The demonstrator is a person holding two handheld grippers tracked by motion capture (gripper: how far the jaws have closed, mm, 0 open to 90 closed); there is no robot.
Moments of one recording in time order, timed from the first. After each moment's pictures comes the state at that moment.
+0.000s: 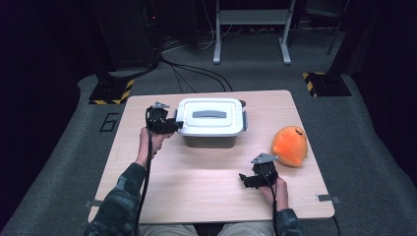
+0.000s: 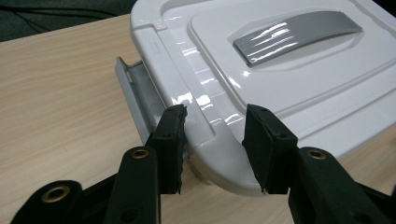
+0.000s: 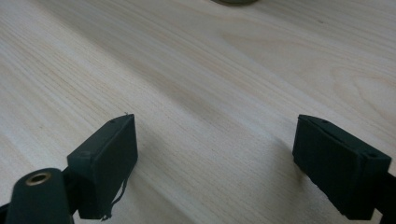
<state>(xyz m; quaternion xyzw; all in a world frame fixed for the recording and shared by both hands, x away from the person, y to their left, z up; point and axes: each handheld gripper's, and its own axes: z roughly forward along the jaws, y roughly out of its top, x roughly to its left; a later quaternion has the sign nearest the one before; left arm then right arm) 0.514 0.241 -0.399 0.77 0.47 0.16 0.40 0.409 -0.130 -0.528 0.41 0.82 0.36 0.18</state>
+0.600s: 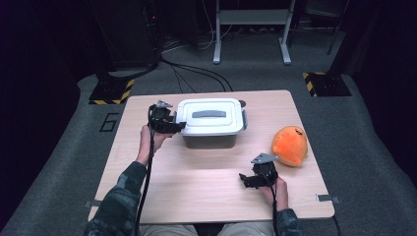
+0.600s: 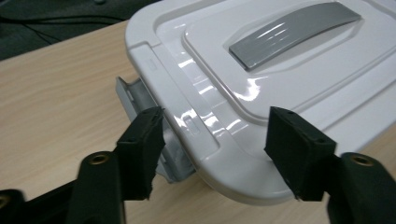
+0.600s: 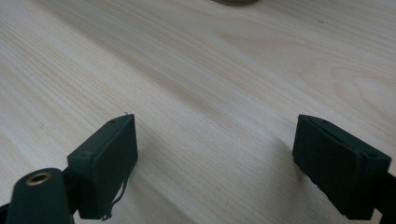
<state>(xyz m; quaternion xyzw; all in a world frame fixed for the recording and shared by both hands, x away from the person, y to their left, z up) 0.519 0.233 -0.394 0.79 0.44 0.19 0.37 0.409 -0.130 -0.528 0.41 0.82 0.36 0.18</state>
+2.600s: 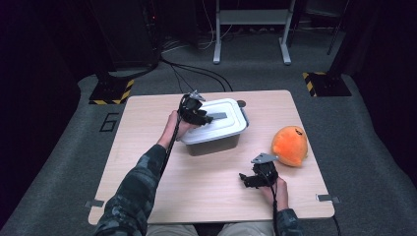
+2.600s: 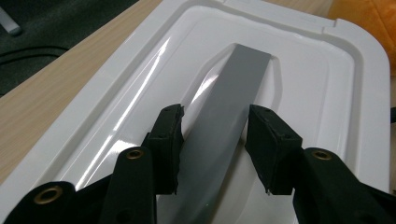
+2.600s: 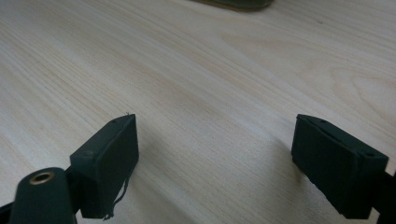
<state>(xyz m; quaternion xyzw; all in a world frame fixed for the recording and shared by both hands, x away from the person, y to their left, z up) 0.559 0.150 -0.388 0.87 0.30 0.13 0.37 0.409 -0.130 -0.528 0.41 0.82 0.36 0.18</state>
